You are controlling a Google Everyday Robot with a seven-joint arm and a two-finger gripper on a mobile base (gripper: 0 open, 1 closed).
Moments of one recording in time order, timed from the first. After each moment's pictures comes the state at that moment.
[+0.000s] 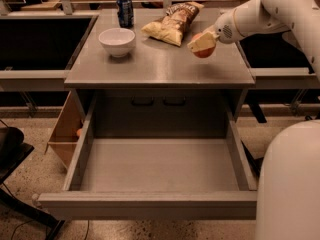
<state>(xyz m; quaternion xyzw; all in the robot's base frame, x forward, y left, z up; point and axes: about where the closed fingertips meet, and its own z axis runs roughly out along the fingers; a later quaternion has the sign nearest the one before) 0.774 -0.140 0.910 -0.40 0.80 0.17 0.42</state>
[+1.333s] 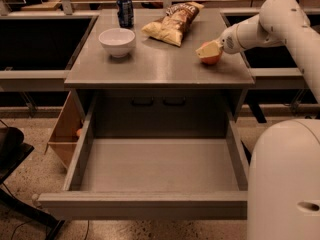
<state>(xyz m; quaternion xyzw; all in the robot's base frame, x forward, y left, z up) 0.816 -0.181 0.856 -0.31 0.84 0.15 0.42</state>
